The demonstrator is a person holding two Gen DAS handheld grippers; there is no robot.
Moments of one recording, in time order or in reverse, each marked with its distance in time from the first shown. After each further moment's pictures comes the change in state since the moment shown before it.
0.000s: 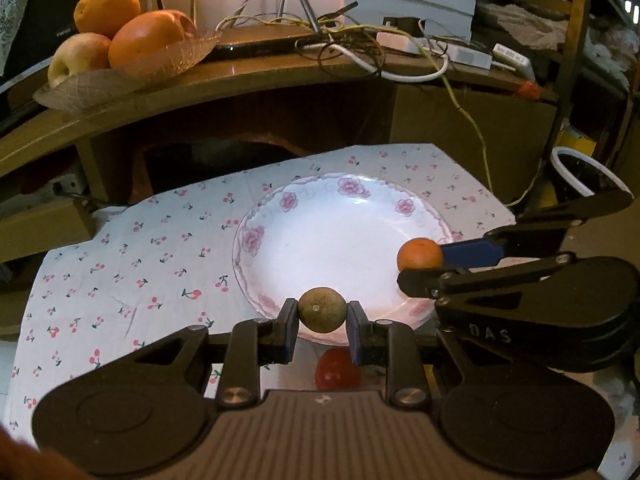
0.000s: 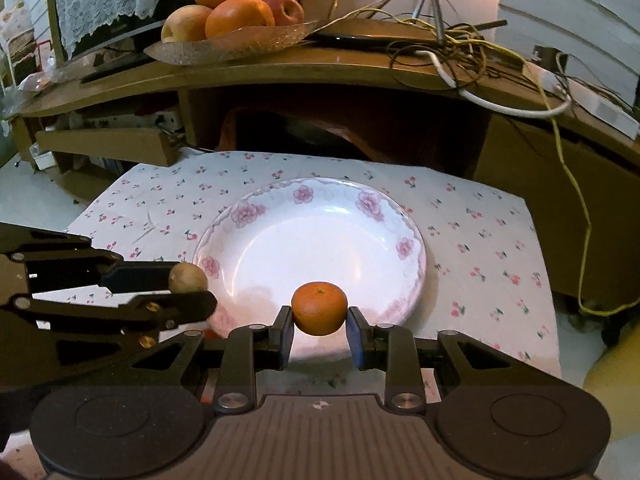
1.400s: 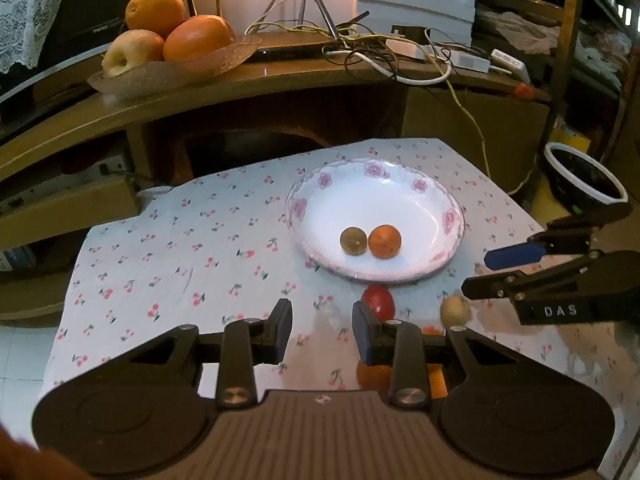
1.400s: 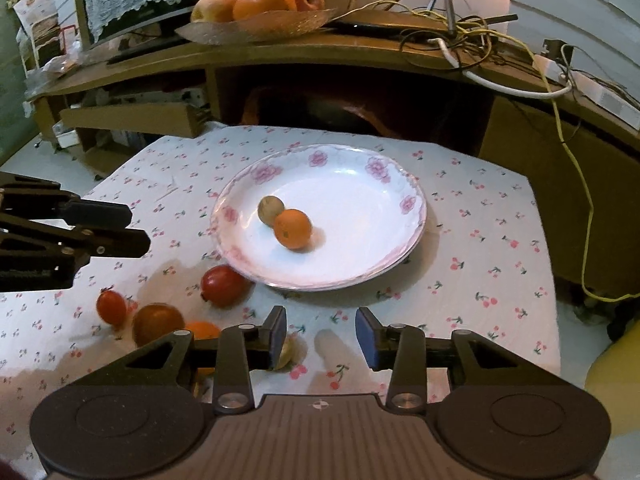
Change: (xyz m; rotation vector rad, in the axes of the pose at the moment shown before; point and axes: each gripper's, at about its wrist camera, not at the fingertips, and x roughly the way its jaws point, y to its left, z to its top) left arm -0.062 0.034 -0.037 0.009 -0.011 -0.001; right arm -0.025 -0.005 -0.037 -0.026 0.031 0.075
